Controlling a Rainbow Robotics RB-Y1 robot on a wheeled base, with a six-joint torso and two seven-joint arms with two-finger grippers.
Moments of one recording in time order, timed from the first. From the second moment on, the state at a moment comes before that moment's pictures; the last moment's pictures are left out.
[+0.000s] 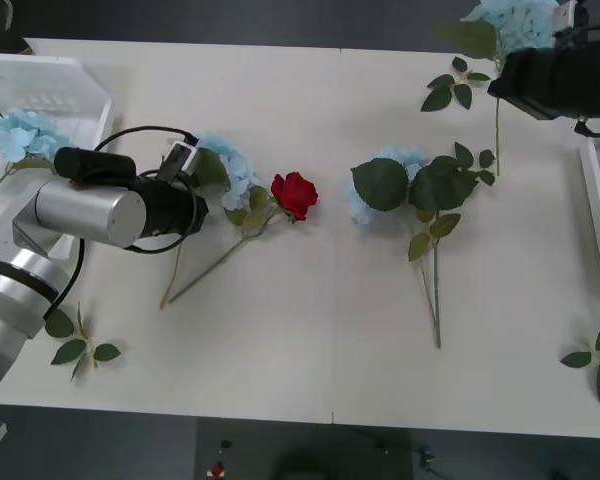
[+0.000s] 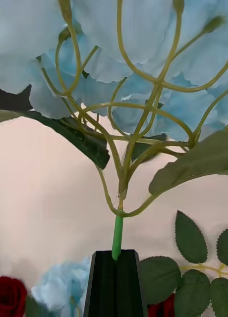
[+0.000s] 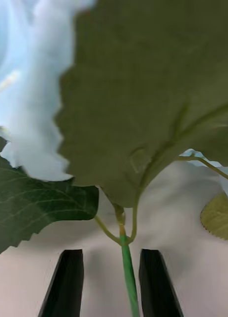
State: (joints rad) right arm -0.80 -0.76 0.15 -1.08 -1.20 0.91 1.48; left arm -0.53 0.48 -0.30 -1.29 0.64 0.83 -1.80
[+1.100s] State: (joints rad) right arm -0.32 -0.80 -0.11 -1.65 -2.07 1.17 2.36; left arm -0.45 0.66 0.28 -1.60 0.61 0.88 -1.82
